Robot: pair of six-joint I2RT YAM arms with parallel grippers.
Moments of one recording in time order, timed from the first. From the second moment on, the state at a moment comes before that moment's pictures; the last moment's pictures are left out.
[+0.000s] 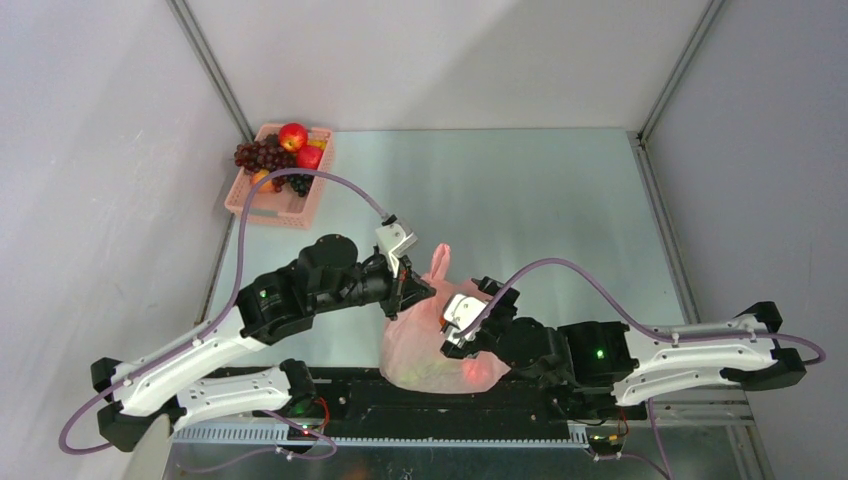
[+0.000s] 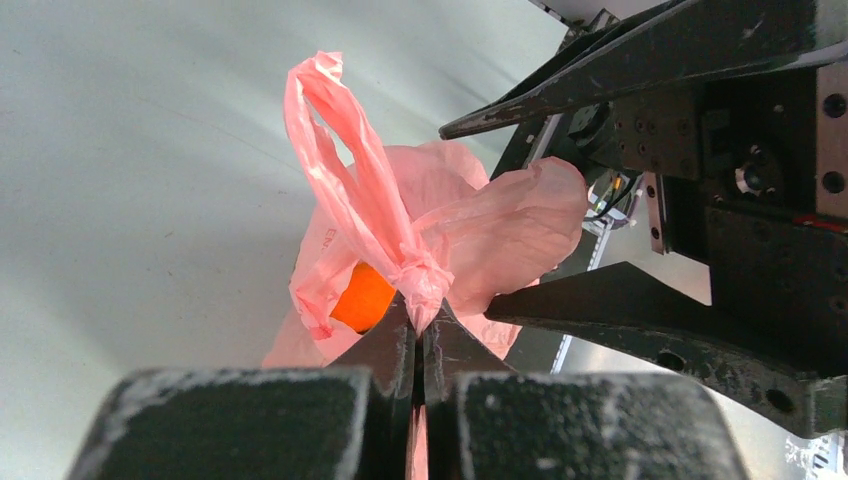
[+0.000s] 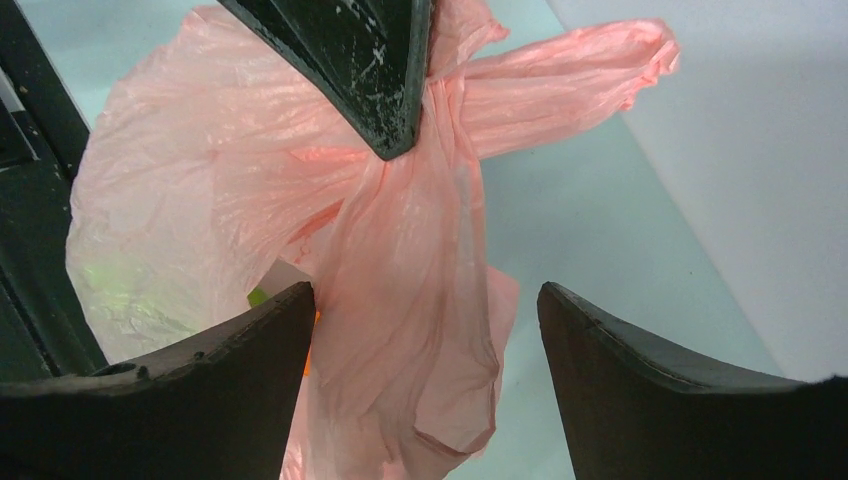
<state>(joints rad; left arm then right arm) -1.05 0.88 1.05 -0.51 0.13 -0.25 1.64 0.95 0.94 -0.36 0.80 -0.21</state>
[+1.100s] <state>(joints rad) -1.05 0.87 1.06 -0.51 0.17 -0.22 1.52 0.99 0.89 -0.20 0.82 -0.30</state>
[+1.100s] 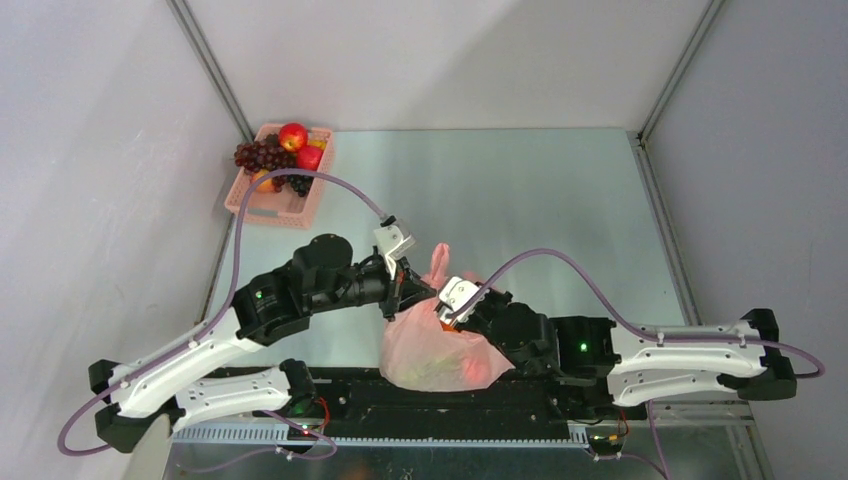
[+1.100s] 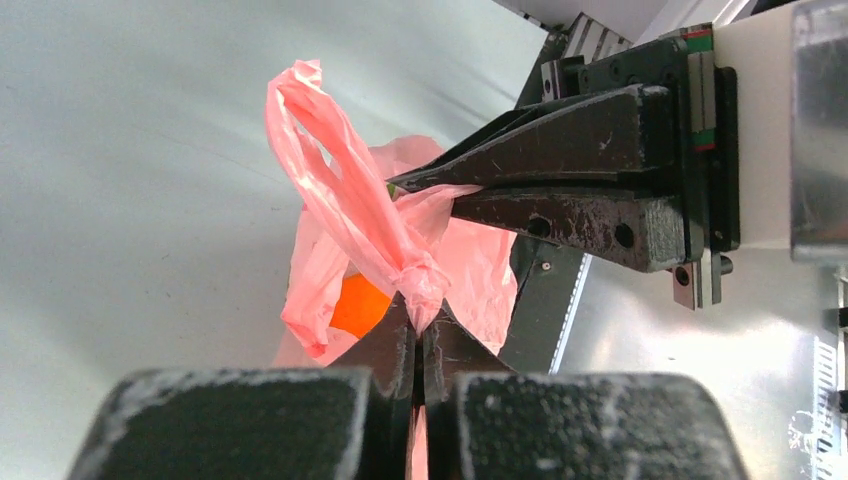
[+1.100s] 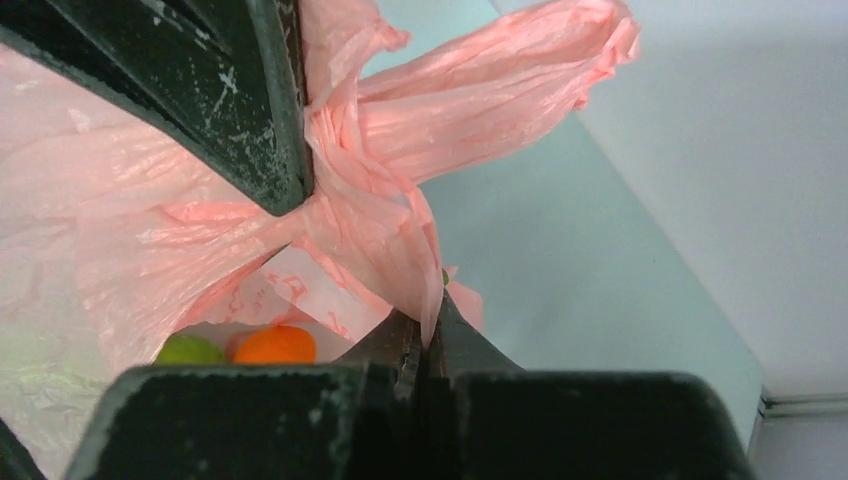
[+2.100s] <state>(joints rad) -1.05 0.82 0.90 -0.36 0.35 0.00 0.84 0.87 1.07 -0.33 -0.29 0.38</state>
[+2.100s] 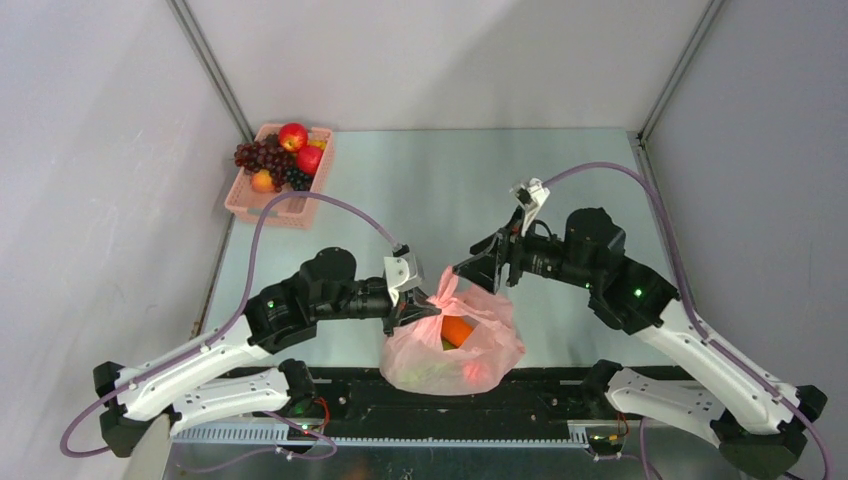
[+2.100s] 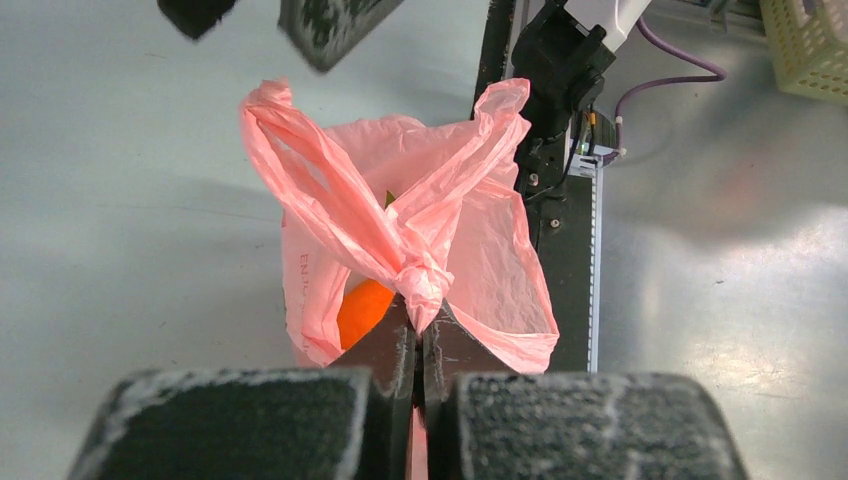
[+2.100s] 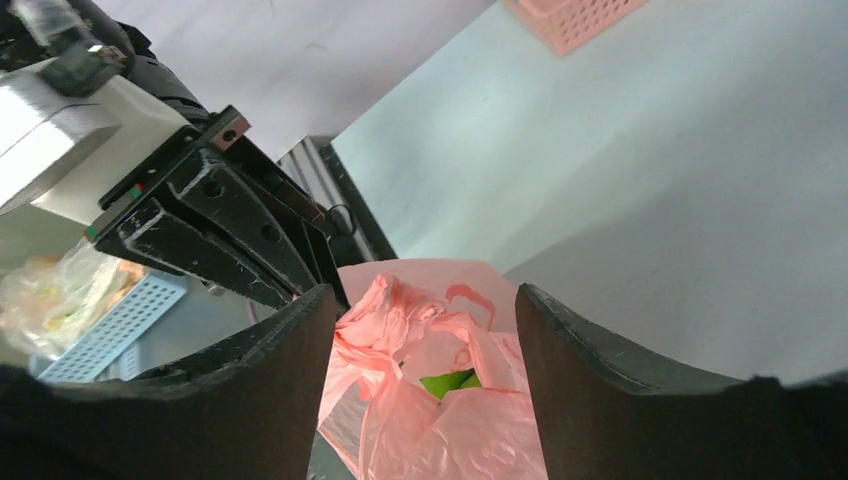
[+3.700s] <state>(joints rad) -1.05 0.79 0.87 -0.30 0.15 -0.24 1.46 0.83 0.90 -0.28 0.27 0.22</state>
